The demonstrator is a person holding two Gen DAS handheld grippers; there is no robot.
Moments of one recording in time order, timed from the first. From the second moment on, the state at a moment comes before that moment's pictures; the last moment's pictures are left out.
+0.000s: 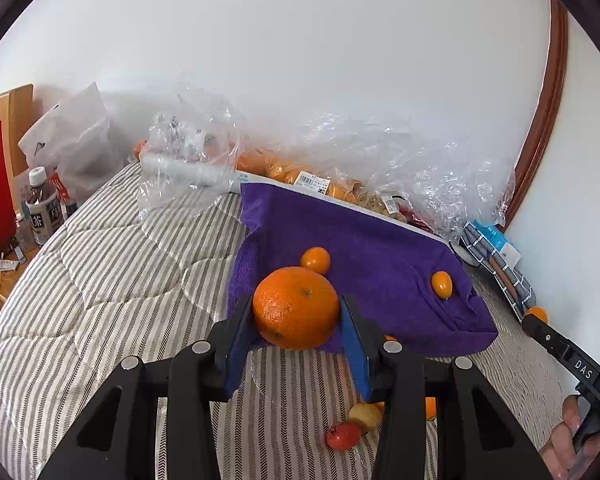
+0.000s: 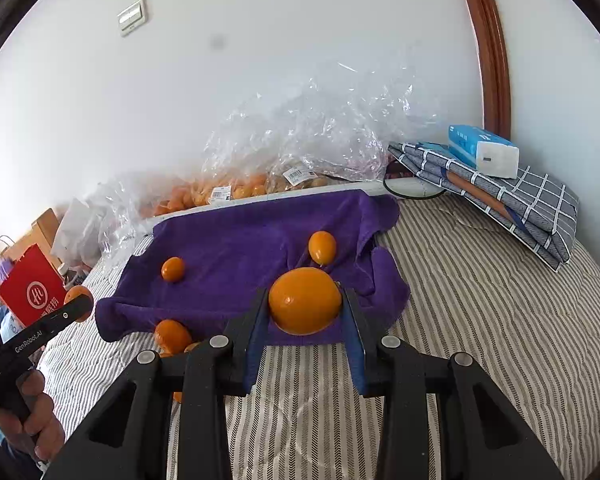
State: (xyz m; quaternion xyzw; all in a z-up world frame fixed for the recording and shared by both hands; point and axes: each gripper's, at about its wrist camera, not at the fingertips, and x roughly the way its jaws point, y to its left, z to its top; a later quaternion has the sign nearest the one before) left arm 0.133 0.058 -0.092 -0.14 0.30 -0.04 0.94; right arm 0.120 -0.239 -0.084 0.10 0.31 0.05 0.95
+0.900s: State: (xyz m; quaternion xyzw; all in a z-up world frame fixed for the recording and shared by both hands) left arm 0.233 0.060 -0.099 -0.11 0.32 -0.04 0.94; right arm 0.215 -0.240 -0.092 0.08 0.30 0.03 0.95
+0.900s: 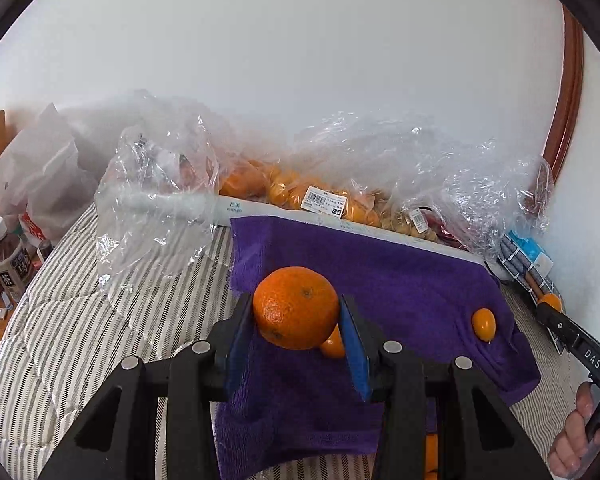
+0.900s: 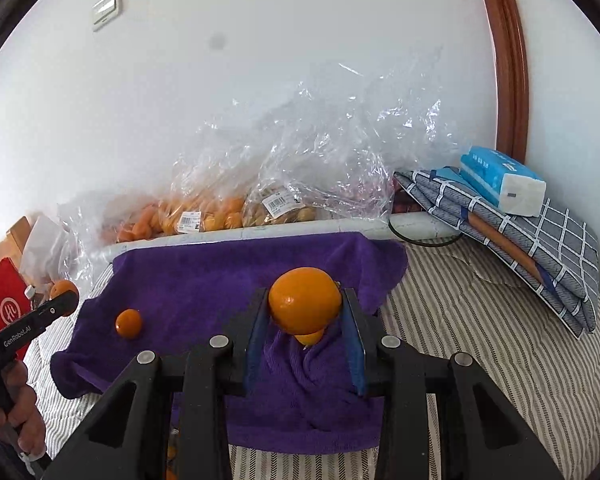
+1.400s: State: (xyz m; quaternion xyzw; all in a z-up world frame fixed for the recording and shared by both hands) left arm 0.245 0.051 -0.126 -0.12 0.35 -0.05 0.93; right arm 0.237 -0.237 -0.134 0.09 0.36 0.03 0.93
